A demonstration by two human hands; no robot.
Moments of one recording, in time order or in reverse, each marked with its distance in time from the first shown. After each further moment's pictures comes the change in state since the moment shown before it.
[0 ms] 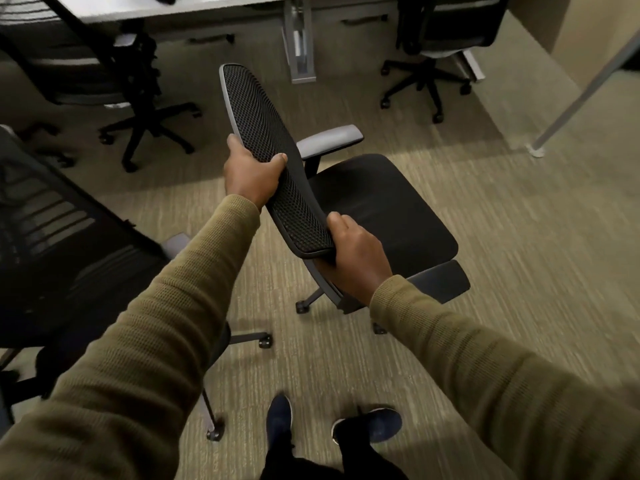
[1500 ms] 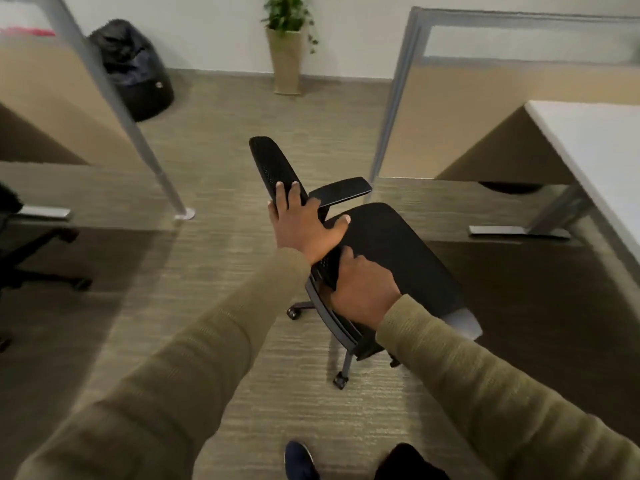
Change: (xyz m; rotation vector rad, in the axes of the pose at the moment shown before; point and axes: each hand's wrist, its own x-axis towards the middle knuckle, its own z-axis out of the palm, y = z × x) left_hand -0.223 0.336 0.637 0.350 -1.137 1.305; right_hand -0.083 0.370 -0.348 -0.206 0.424 1.445
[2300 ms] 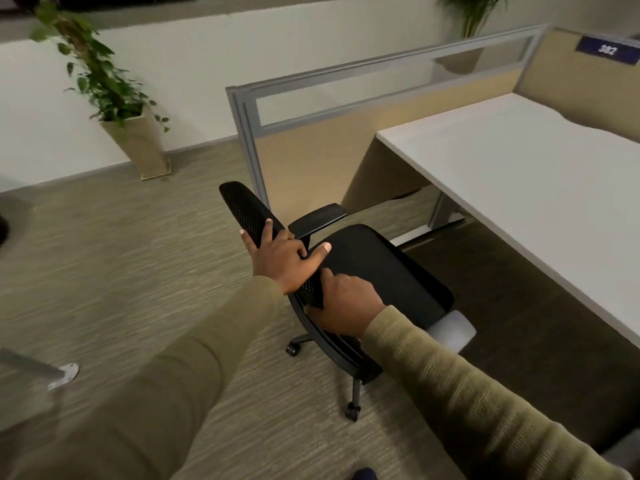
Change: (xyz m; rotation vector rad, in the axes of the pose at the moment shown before) left_hand 0.223 0.197 0.130 0.215 -0.305 0.432; right_hand 0.158 0.220 -0.091 0.088 0.158 0.236
